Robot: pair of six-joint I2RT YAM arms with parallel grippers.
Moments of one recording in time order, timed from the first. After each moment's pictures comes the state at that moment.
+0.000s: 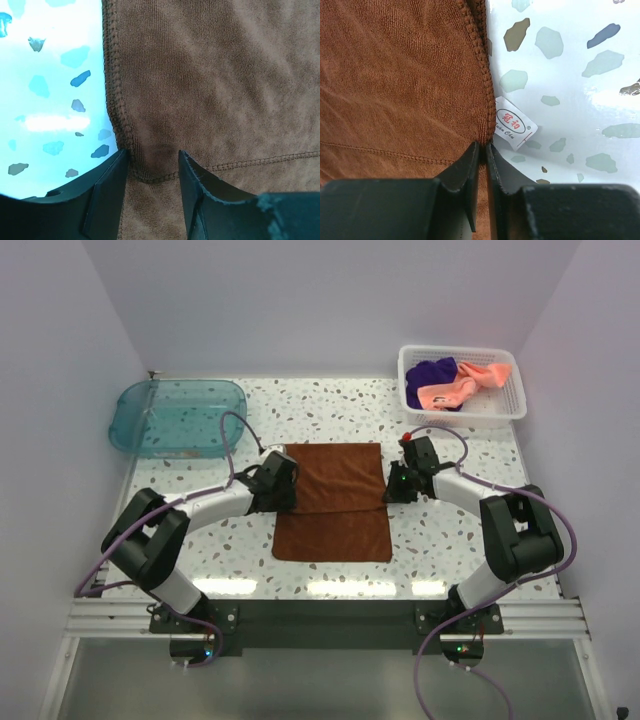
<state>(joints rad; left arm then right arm) -0.62 1.59 0.86 -0.27 -0.21 -0.69 0.30 1.60 0.84 -0.28 -0.15 0.48</state>
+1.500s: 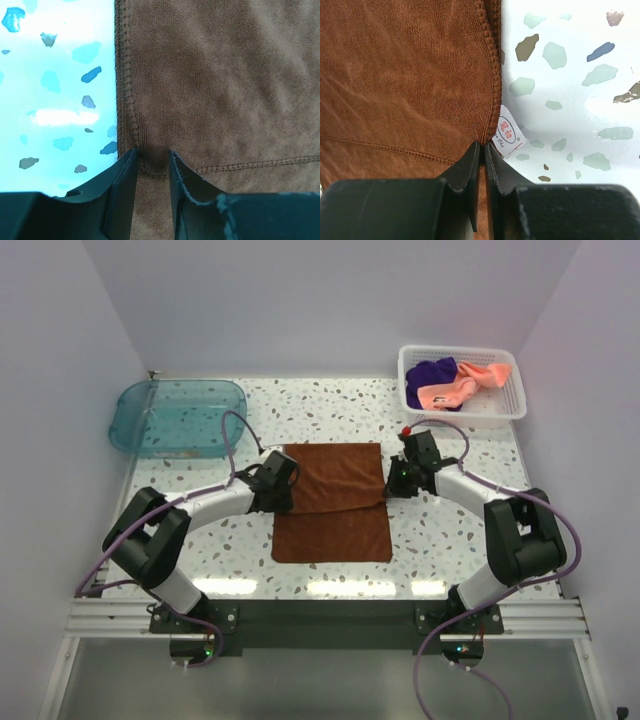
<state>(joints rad) -0.62 1.60 0.88 -0.32 -0.23 -0.70 0.30 1.58 0.88 -0.32 -0.15 0.45</state>
